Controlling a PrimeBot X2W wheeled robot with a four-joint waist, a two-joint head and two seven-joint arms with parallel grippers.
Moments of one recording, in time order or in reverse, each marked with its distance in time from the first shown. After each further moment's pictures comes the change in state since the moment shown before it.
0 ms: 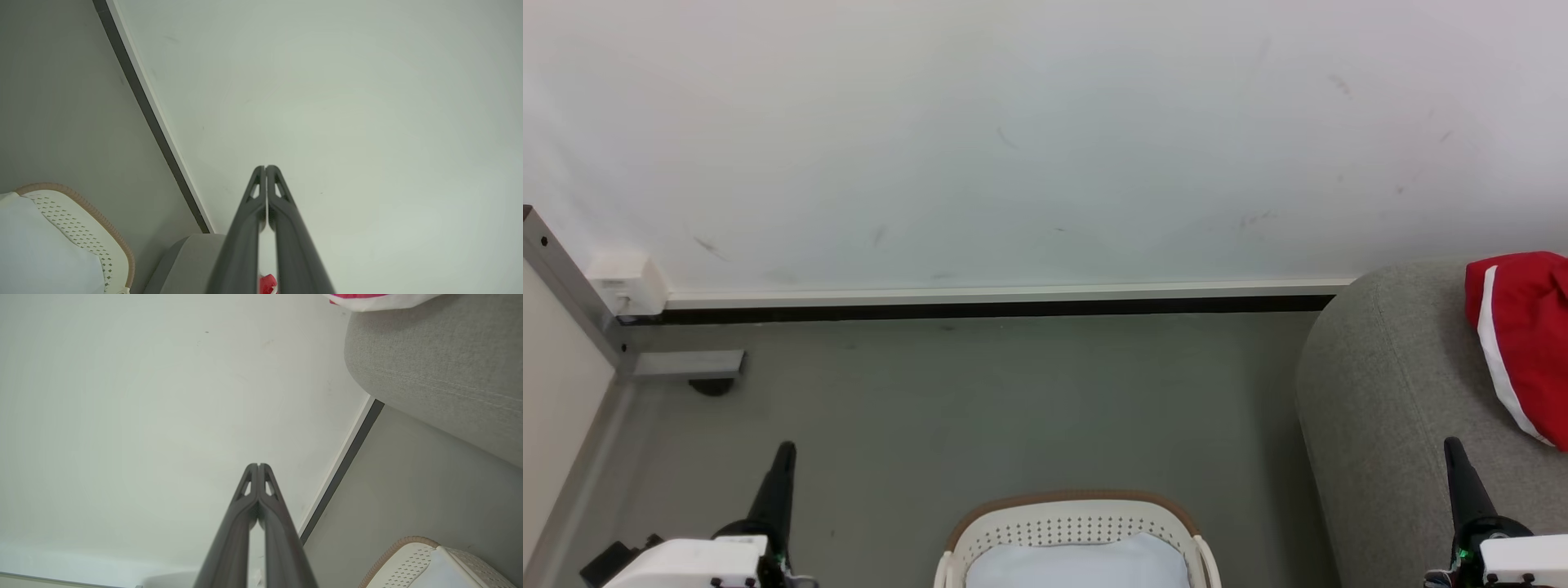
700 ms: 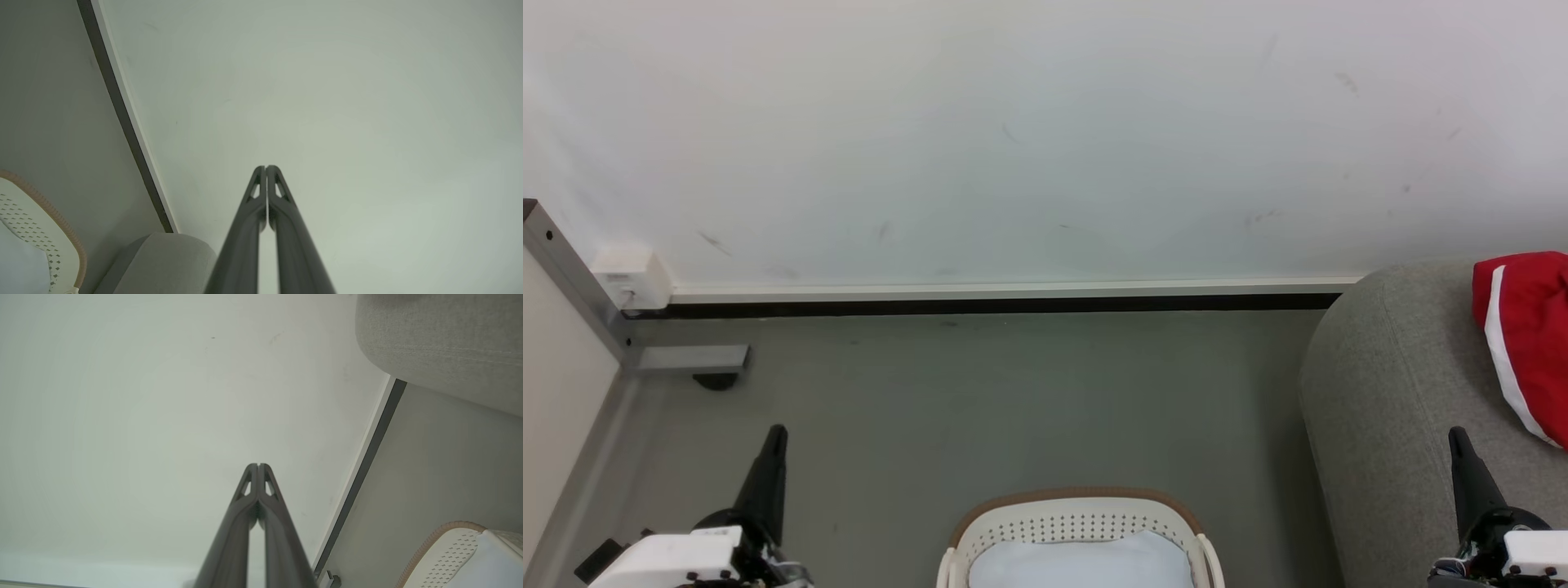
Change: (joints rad) left arm -0.013 -0.009 0.033 -0.020 -0.138 -0.018 0.038; right arm -0.006 -0.010 -0.001 -0.024 0.170 0.000 0.026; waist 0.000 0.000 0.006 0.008
